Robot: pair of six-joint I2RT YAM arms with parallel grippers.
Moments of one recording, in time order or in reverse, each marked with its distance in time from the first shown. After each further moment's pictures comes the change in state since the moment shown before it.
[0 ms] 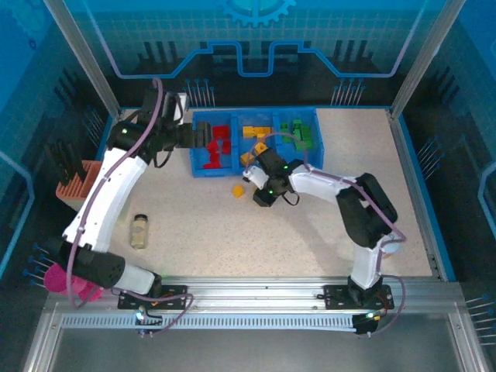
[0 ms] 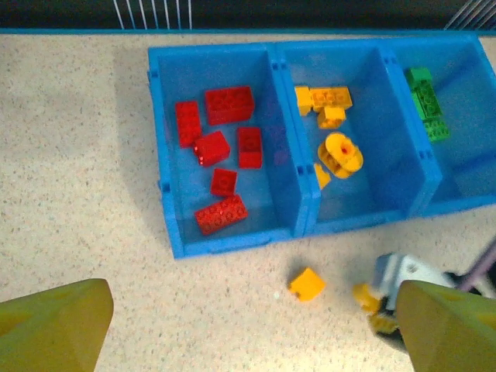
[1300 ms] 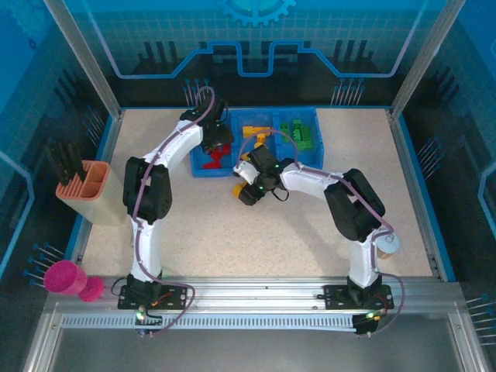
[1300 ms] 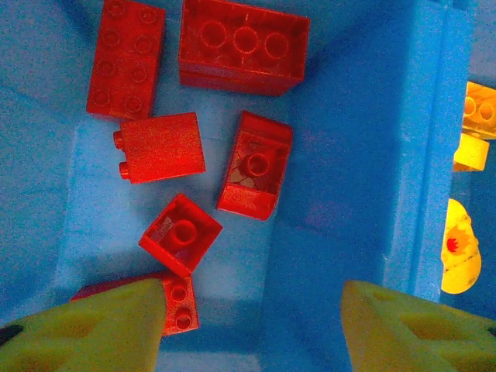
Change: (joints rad) left arm -0.016 0.717 0.235 0.189 -0.031 -0.356; right arm 0.022 0.155 0.096 0.128 -0.040 -0.019
